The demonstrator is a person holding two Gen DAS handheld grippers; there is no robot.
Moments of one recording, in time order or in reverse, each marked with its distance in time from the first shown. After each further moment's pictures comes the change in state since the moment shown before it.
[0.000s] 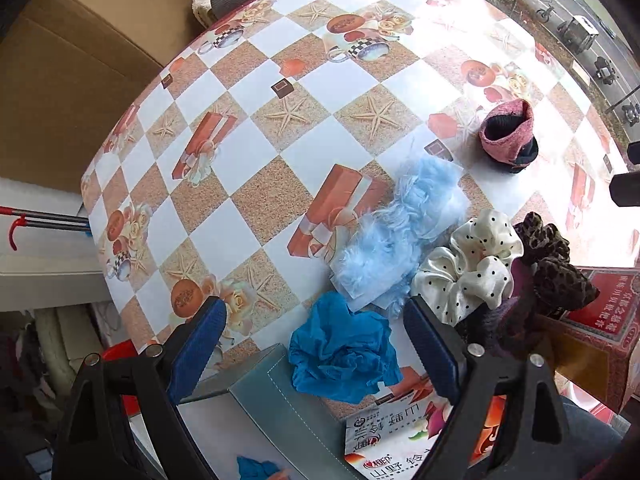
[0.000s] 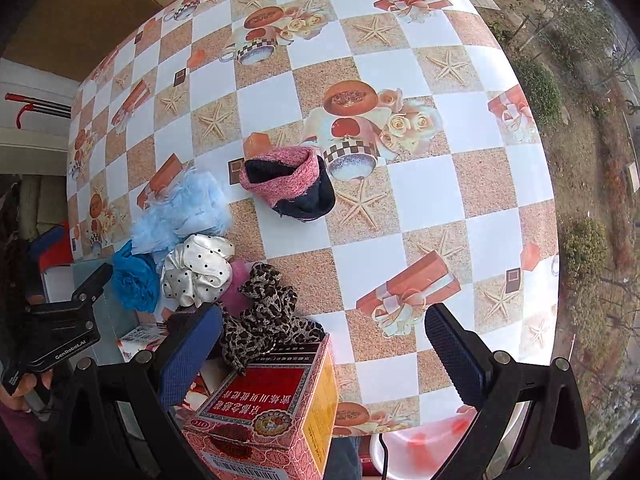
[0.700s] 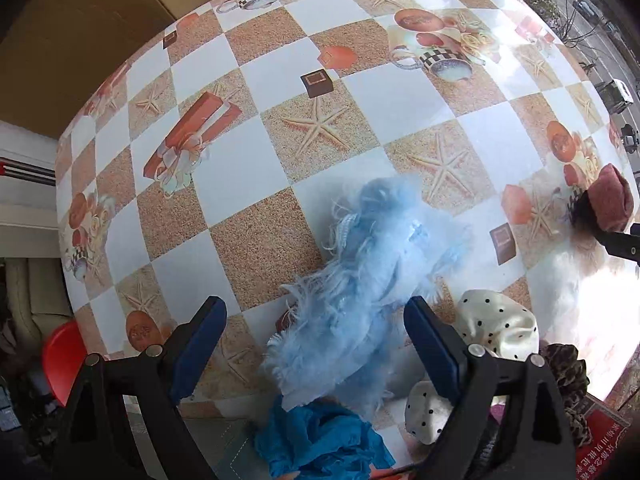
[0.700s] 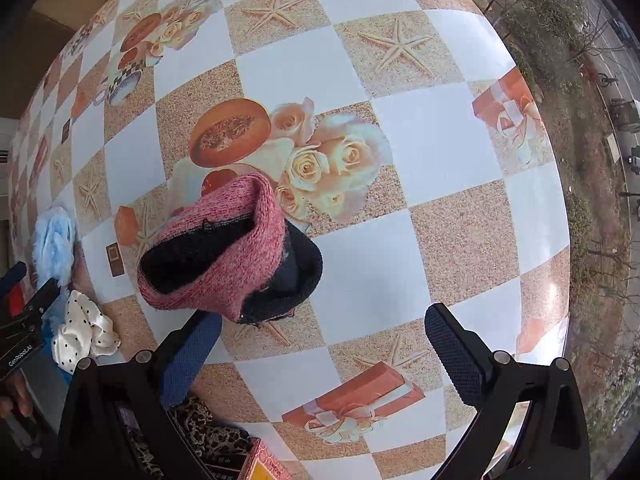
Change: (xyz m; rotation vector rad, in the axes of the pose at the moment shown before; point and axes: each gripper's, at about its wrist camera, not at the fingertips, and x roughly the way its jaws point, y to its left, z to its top) left arm 0.063 0.037 0.045 -0.250 0.035 -0.065; right arm 0.063 -0.078 0.041 0.119 -0.018 -0.045
